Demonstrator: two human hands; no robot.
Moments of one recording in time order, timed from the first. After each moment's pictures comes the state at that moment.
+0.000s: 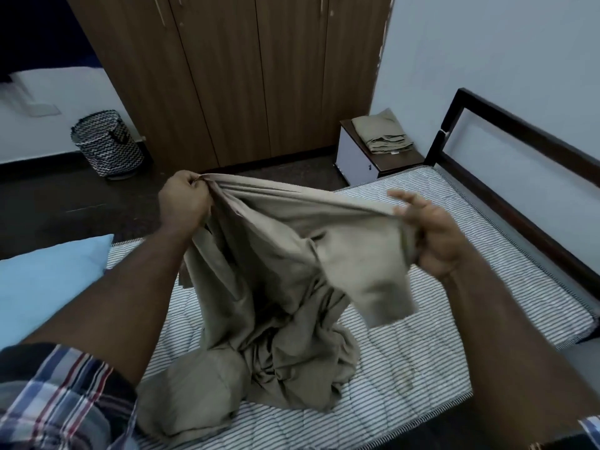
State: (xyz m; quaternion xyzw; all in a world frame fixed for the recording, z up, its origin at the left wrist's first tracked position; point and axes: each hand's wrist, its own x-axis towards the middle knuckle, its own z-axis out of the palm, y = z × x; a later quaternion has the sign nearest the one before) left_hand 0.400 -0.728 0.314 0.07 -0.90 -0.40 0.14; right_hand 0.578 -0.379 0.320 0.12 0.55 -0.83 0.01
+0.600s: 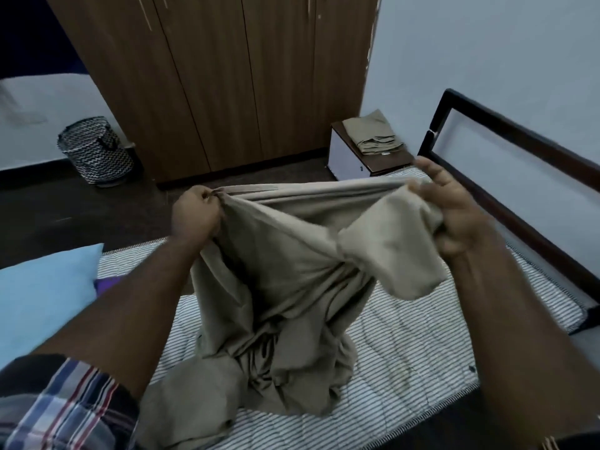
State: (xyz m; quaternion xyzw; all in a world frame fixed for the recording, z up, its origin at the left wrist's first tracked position) left_hand 0.404 -0.706 0.300 0.03 -0.93 -0.36 0.07; right_hand 0.581 -0.362 0.359 0.12 0.54 -0.83 -0.10
